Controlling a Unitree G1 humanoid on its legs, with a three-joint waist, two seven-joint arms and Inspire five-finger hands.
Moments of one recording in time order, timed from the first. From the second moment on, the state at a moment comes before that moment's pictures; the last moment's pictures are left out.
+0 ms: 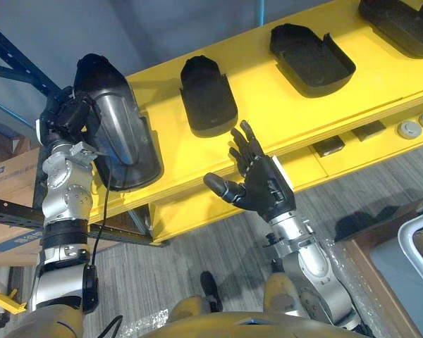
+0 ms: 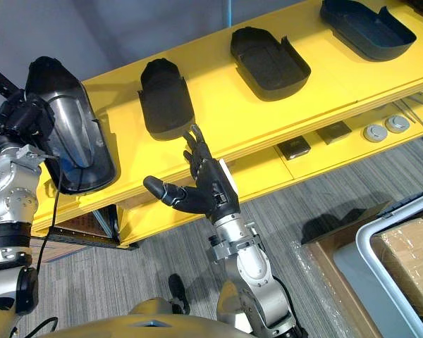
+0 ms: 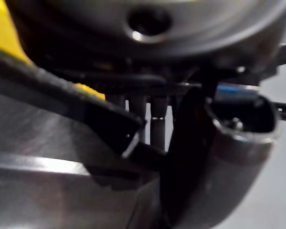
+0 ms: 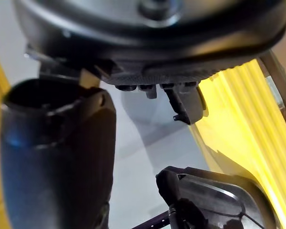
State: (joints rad) left arm -0.48 0.53 0.29 0.41 -0.72 0.04 0.31; right arm 0.18 -0.23 0.42 -0.40 0.34 -0.14 -0.01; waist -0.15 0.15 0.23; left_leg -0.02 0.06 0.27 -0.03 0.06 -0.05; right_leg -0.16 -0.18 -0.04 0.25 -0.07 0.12
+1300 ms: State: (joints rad) left arm -0.74 0.59 0.29 0.64 -0.45 0.17 0.60; right arm 0.18 -0.27 0.47 -0.45 0.37 -0.14 -0.06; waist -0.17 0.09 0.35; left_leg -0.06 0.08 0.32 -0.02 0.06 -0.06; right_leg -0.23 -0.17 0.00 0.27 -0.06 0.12
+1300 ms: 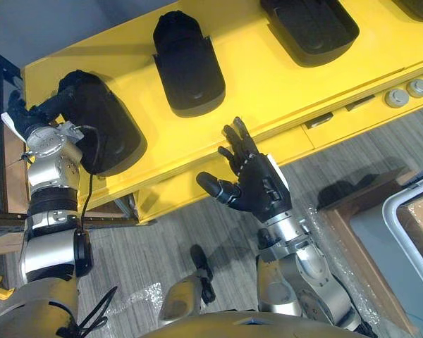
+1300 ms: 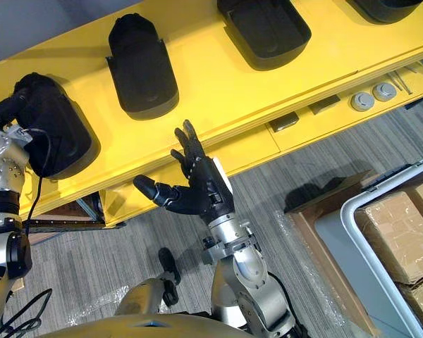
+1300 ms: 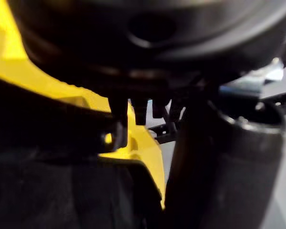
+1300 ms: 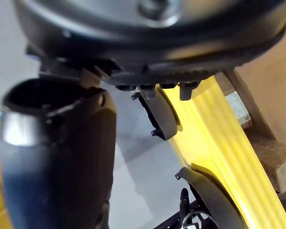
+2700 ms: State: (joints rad) left arm 0.21 0.17 -0.10 -0.52 -0.21 -0.30 0.17; right arm 0.18 -0.18 0.23 -0.35 0.24 -0.19 -0.25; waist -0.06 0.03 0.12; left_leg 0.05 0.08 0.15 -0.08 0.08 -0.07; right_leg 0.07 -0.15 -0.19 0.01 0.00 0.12
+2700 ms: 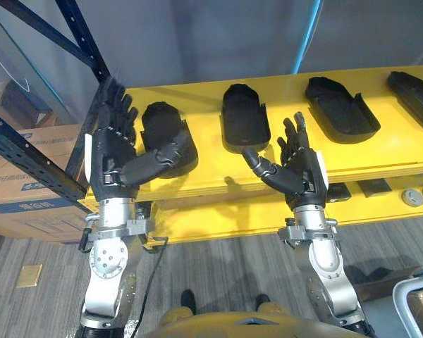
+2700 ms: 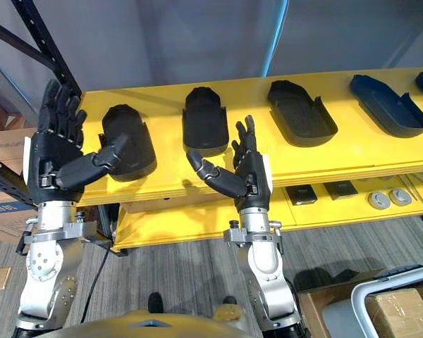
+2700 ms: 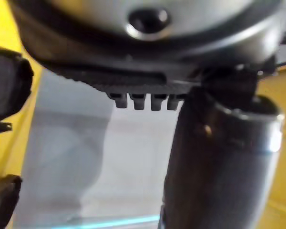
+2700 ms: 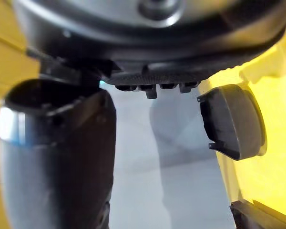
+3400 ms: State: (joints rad) left arm 0.18 0.18 -0.24 -0.31 -0.23 -0.22 0.16; right arm 0.25 -0.18 0.19 -0.28 0.20 -0.22 -0.28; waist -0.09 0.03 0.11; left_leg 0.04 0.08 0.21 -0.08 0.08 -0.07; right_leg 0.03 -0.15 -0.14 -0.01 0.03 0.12
